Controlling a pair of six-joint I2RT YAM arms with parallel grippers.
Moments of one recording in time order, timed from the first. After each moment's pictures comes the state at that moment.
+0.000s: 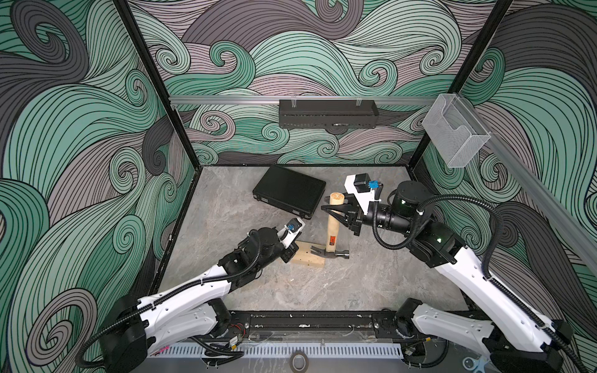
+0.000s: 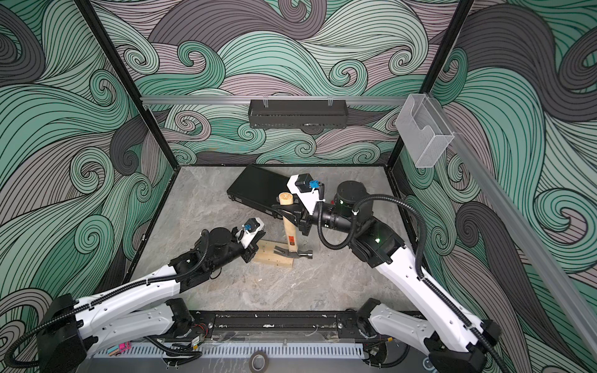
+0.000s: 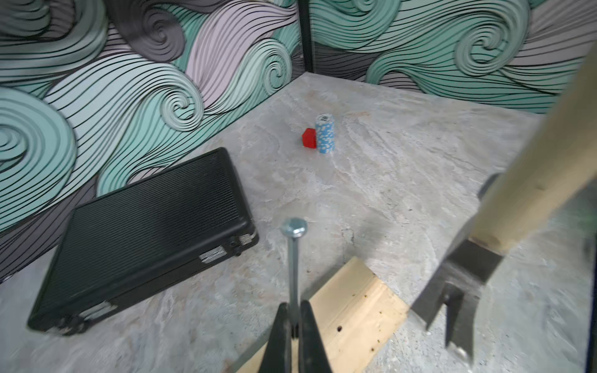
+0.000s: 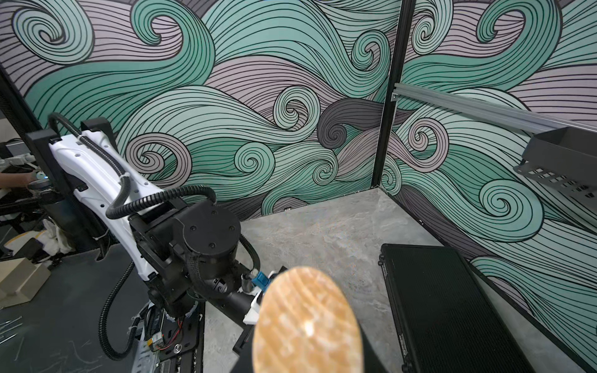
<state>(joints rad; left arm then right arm) -0.86 0.99 0.63 -0.02 -0.18 0.09 0.71 1.03 1.23 -0.32 -0.50 -0.10</state>
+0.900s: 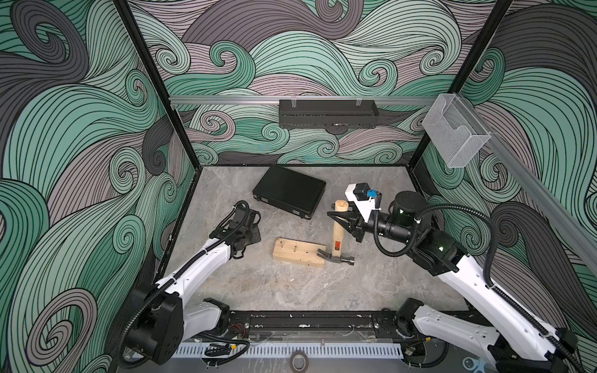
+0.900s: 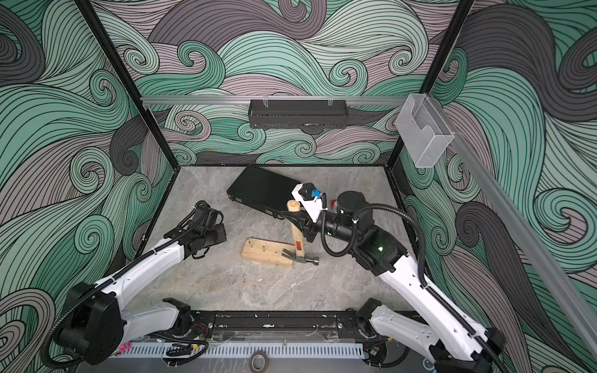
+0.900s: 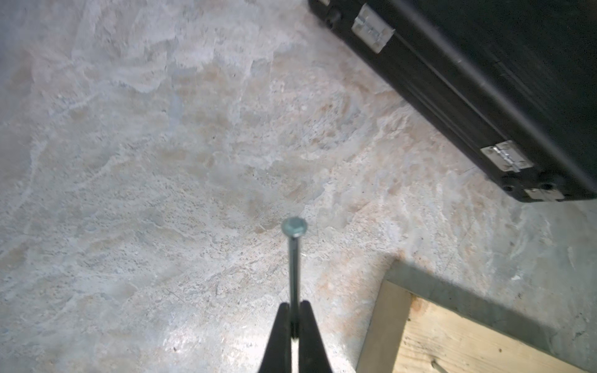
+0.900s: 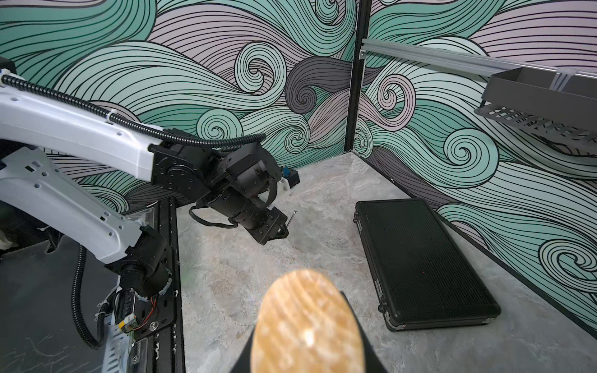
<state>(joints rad) -0.32 1.22 0.72 -0.52 -0.16 -0.59 0.71 0.96 1.13 -0.38 -0.38 -0.11</state>
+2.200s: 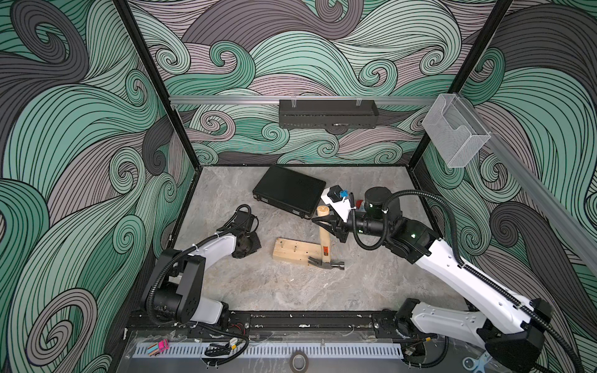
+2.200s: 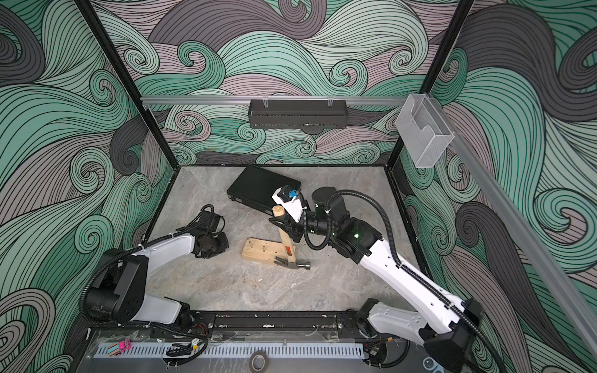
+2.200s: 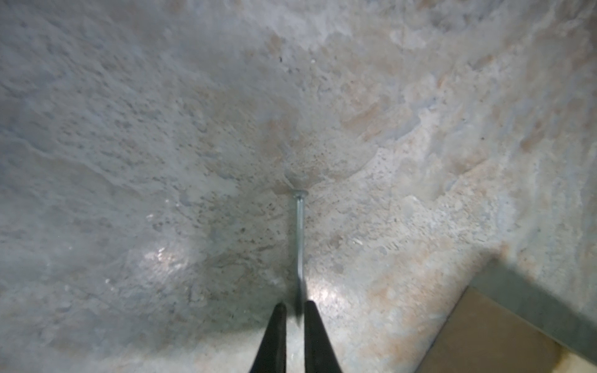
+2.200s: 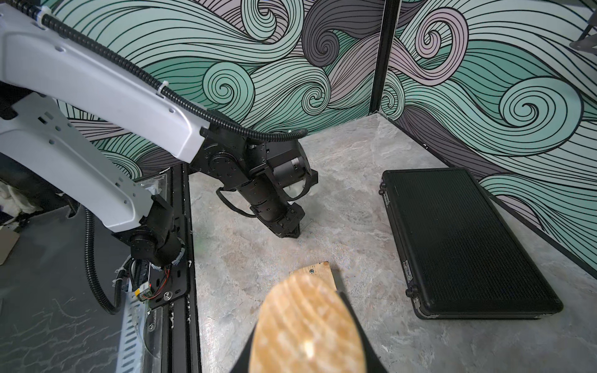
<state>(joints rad) -0.24 1.44 0.66 -0.44 0.02 -0.64 0.78 1.14 1.18 -0.40 -0.39 -0.13</state>
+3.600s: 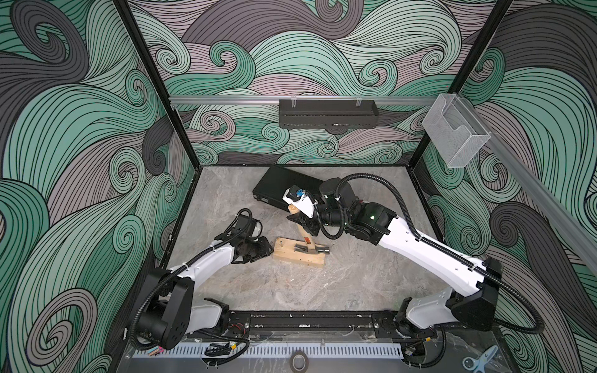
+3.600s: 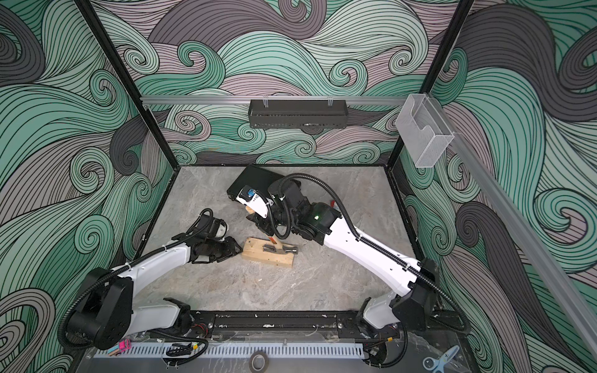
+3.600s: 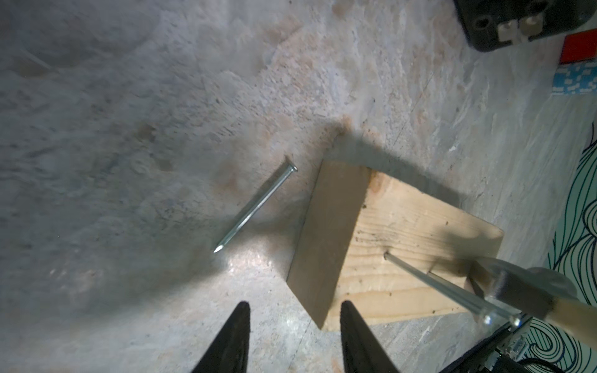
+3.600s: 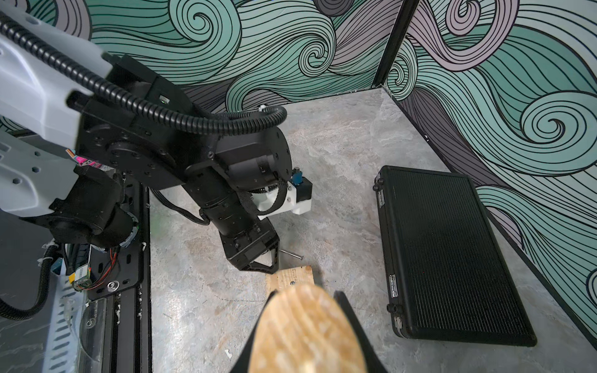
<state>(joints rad) -0.34 1.30 0.61 -0.43 0.33 -0.59 0.94 1.45 1.46 -0.54 -0.17 -0.27</state>
